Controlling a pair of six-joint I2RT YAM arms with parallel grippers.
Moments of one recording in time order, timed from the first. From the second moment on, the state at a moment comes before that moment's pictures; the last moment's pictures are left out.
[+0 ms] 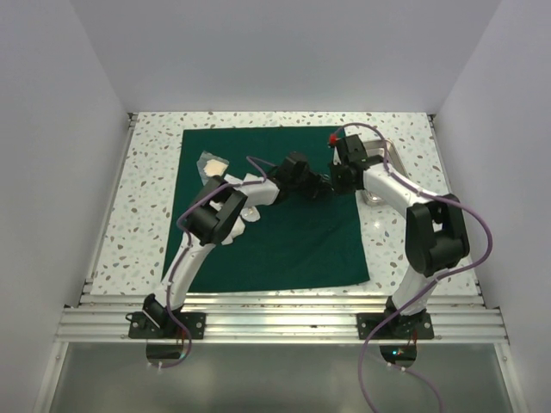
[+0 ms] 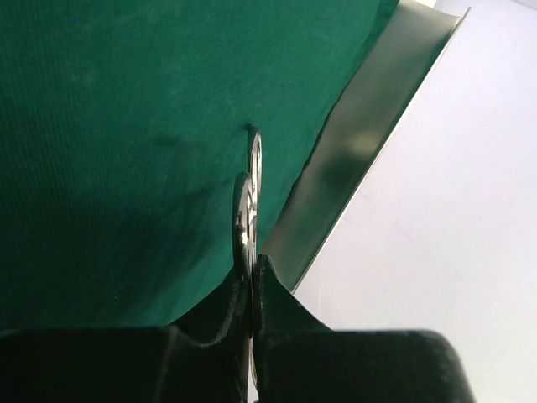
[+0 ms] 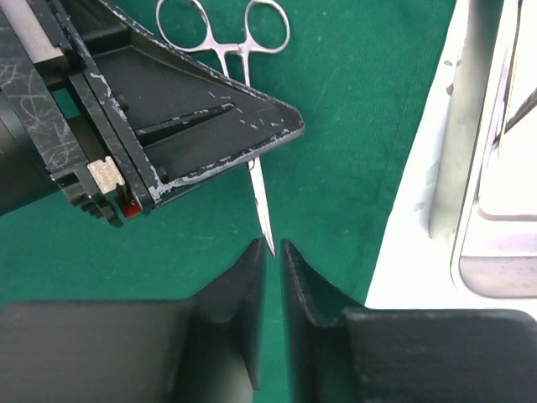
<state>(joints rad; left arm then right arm) -0.69 2.44 1.69 0.20 0.27 -1.66 0.34 1.76 1.27 -0.53 0.08 0.14</state>
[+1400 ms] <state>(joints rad) -0.77 2.48 1.69 0.66 0.25 -1.31 0.00 1.81 1.28 -0.48 0.09 0.27</state>
